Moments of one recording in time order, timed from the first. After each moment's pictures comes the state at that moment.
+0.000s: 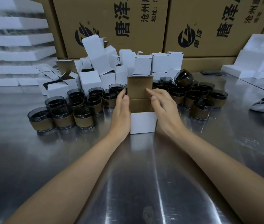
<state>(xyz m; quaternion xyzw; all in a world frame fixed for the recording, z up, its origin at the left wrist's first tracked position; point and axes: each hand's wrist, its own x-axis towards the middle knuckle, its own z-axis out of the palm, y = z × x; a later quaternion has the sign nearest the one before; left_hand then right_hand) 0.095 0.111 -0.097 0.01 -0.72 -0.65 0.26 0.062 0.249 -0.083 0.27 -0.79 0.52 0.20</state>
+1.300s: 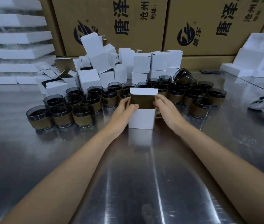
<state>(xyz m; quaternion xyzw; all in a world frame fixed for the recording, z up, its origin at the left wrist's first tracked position) 0.086 0.094 -0.104 0.01 -0.77 -0.63 0.10 0.045 0.260 -0.089 0.19 -0.77 0.61 0.00</state>
